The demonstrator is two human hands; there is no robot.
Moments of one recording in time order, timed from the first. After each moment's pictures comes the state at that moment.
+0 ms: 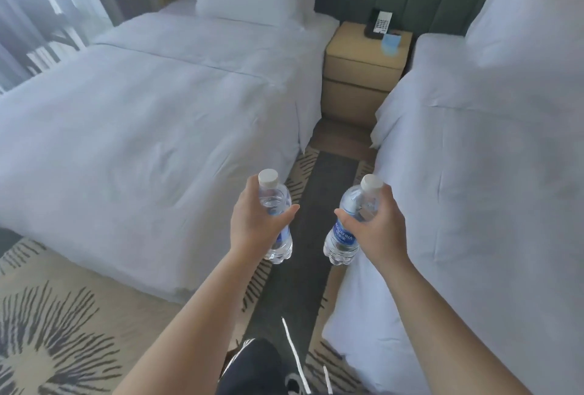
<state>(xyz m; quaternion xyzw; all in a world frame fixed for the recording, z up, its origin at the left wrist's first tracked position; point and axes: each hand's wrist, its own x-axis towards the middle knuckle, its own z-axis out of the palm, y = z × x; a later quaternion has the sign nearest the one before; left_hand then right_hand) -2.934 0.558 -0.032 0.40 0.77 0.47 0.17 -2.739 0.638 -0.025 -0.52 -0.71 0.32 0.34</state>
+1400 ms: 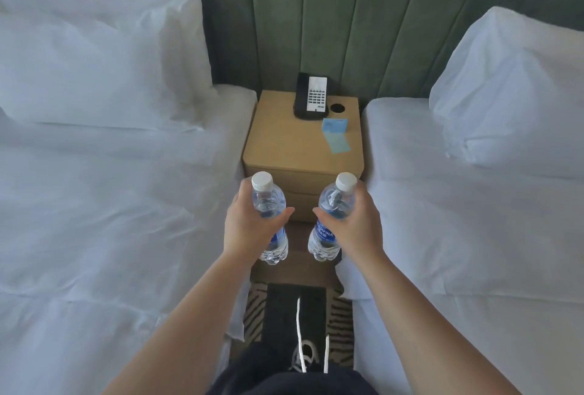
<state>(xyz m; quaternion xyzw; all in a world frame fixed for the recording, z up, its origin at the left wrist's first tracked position) -3.124 1.485 -0.038 0.49 0.70 0.45 0.24 -2.936 1.523 -0.039 -0.61 -0.64 0.29 0.38</state>
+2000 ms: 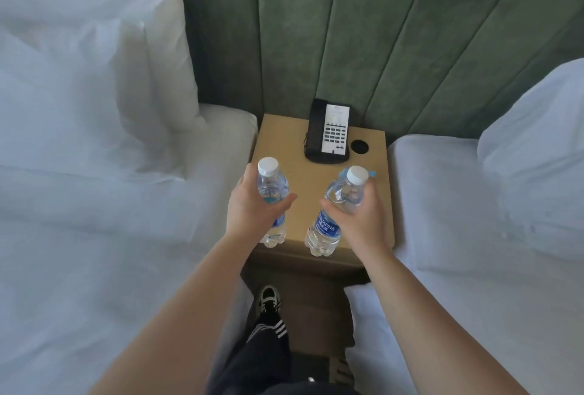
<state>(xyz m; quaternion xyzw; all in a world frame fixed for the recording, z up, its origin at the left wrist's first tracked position) -3.234 1.841 -0.075 0.48 0.72 0.42 0.27 -3.044 1.866 -0.071 -0.62 -0.60 0.35 0.36</state>
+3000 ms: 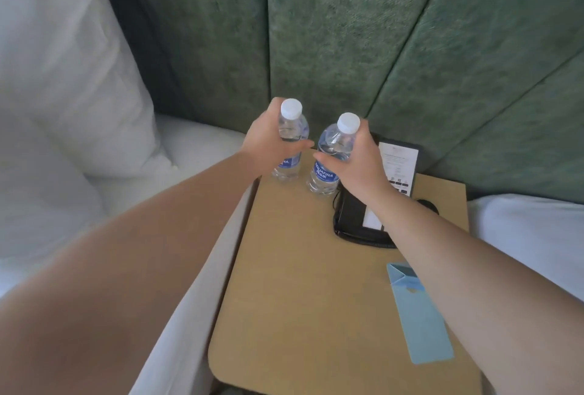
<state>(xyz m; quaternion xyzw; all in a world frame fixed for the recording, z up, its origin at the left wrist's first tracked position) -3.358 2.266 -0.227 0.56 0.69 0.35 0.31 -3.172 2.284 -0.225 -0.52 -0.68 0.41 0.29</state>
